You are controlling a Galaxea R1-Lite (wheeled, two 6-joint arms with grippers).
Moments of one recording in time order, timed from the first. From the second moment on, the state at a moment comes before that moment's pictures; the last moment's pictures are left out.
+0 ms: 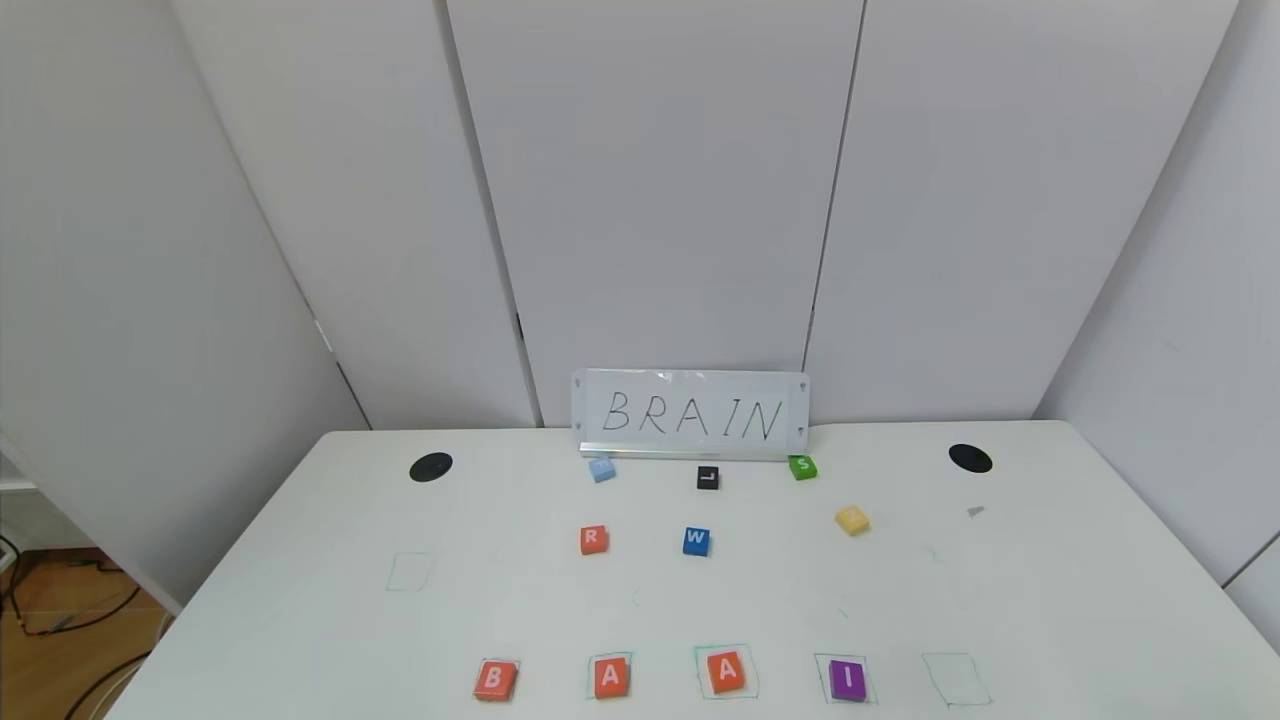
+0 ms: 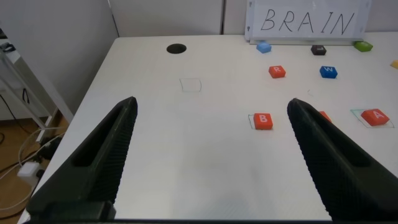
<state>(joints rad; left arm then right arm) 0.00 0.00 -0.01 0.02 0.00 -0.01 0.00 0.00 0.00 0.00 -0.02 0.07</state>
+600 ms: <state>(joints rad) 0.00 0.00 -0.01 0.02 0.00 0.00 0.00 0.00 0.00 0.00 -0.03 0.08</state>
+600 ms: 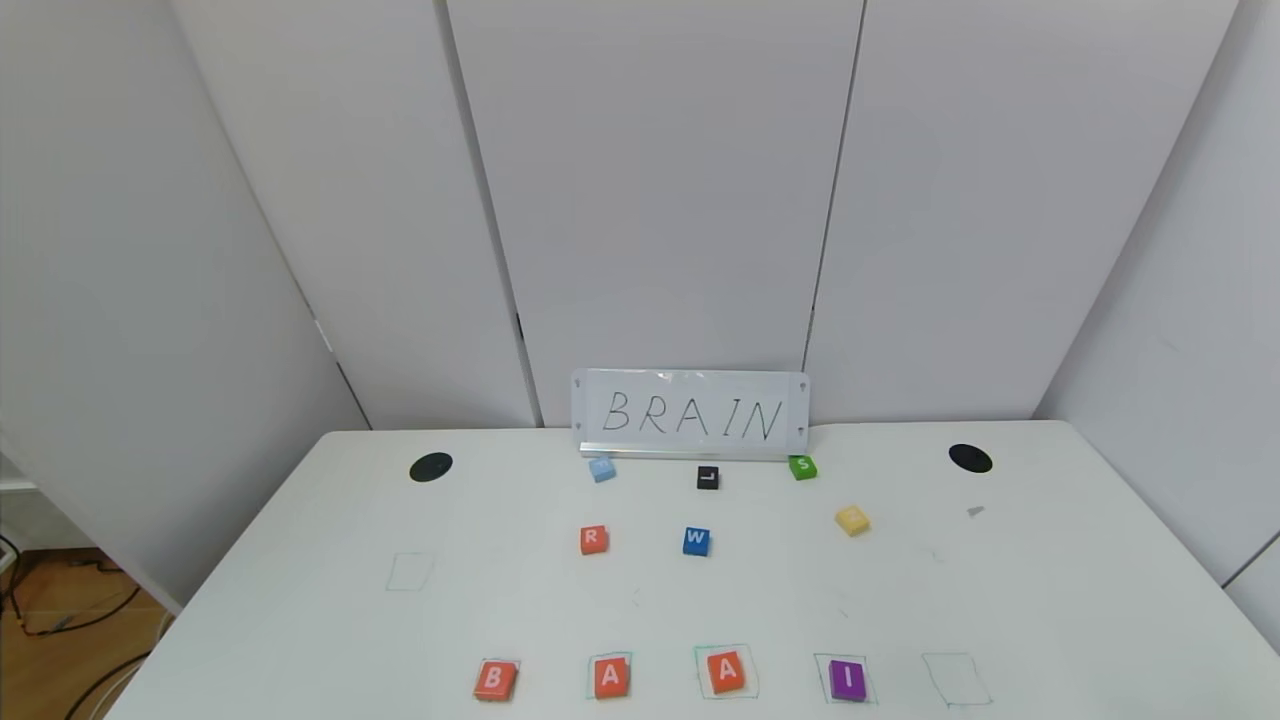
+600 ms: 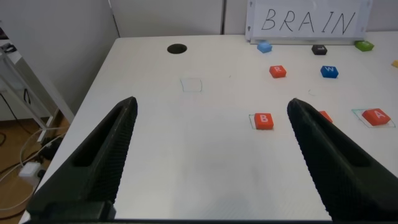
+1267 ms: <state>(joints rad) 0.00 0.09 -0.29 0.11 -0.03 0.04 0.00 0.20 -0.33 0.07 -0.02 0.09</state>
